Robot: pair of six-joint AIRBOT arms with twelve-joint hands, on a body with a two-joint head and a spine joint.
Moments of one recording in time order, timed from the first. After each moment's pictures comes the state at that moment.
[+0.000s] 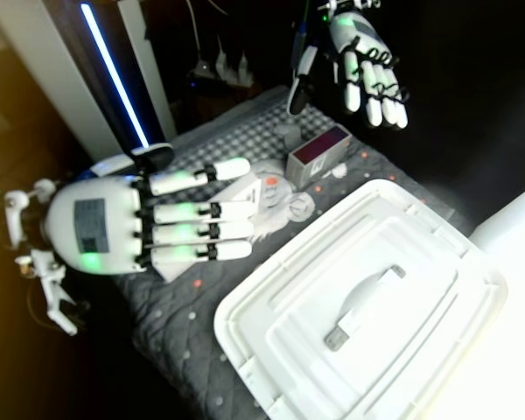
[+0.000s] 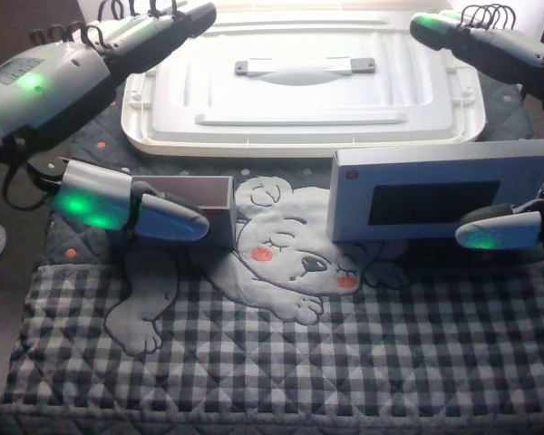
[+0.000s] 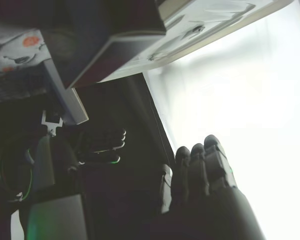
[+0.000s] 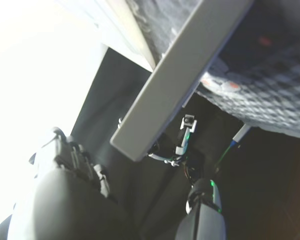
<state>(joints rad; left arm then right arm) 0.63 -0.92 1.08 -0.02 -0.91 0.88 -0.61 -1.09 1.38 -0.13 1.20 -0.18</state>
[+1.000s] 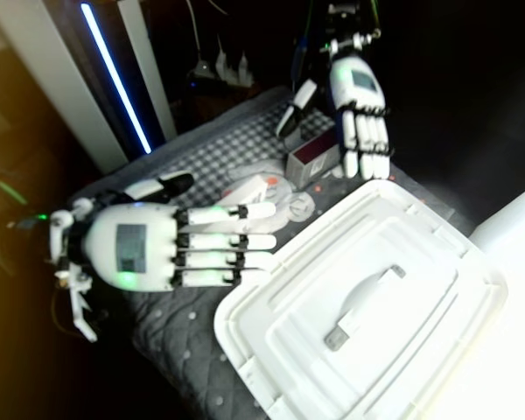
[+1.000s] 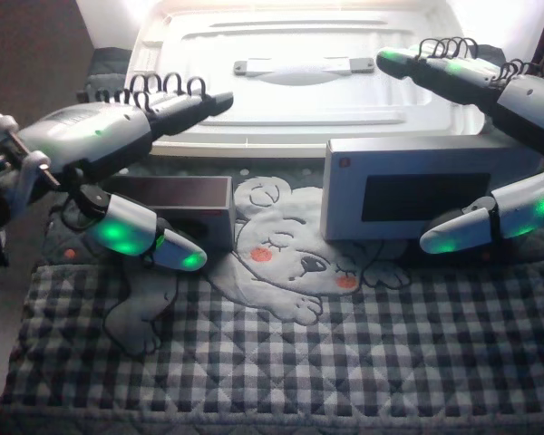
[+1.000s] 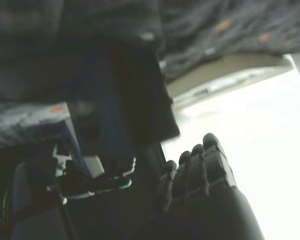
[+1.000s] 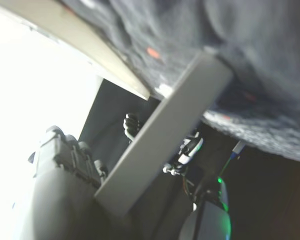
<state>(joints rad) 0.60 -1.06 1.24 -0.02 -0.60 0.89 -0.58 -1.18 1.47 -0.15 1.04 -0.18</state>
